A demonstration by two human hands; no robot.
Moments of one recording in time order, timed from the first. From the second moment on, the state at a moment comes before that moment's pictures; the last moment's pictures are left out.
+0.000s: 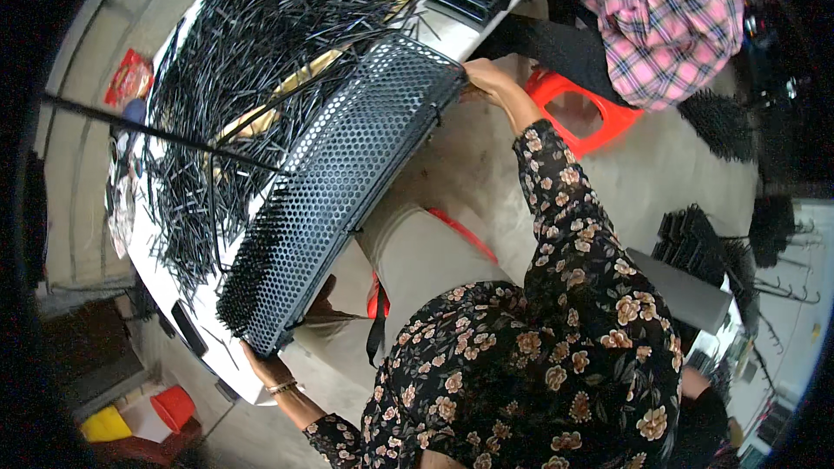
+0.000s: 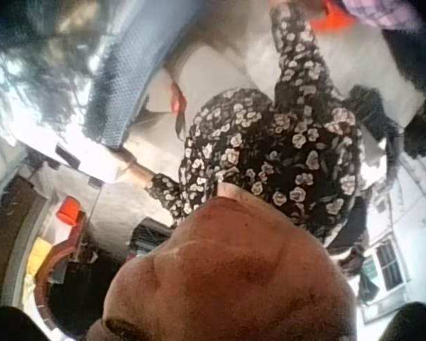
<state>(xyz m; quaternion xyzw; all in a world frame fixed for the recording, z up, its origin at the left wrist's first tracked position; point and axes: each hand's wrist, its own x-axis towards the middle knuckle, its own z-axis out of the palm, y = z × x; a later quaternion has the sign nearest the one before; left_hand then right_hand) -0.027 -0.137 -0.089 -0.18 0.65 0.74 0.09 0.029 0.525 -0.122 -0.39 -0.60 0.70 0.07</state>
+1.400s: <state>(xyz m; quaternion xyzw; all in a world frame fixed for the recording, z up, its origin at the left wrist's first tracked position) -0.030 -0.143 -0.104 -0.17 0.67 0.72 0.06 0.002 0.498 -0.083 -0.16 -0.51 0.84 0.06</state>
